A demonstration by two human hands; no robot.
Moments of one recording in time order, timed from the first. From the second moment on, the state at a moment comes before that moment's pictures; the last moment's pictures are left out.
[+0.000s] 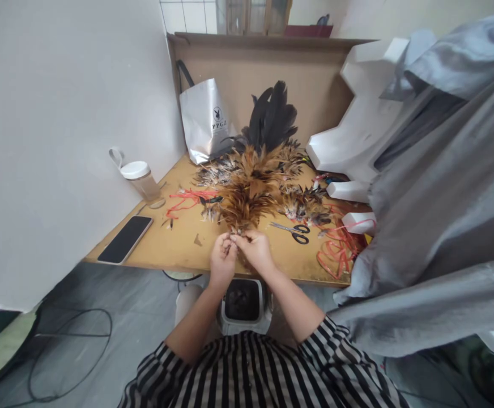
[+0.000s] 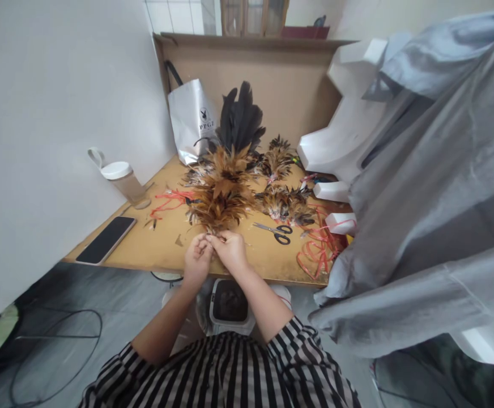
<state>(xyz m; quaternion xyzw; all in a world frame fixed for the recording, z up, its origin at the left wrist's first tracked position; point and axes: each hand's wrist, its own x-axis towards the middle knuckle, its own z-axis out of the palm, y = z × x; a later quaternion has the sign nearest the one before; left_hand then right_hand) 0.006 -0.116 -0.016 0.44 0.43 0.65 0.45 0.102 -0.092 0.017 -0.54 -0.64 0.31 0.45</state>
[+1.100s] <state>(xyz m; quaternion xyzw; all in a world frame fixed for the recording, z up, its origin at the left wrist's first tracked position) 0.014 -0.097 -0.003 0.31 0.35 0.65 0.60 0.123 -0.064 0.021 -0.53 -0.67 0.28 0.43</state>
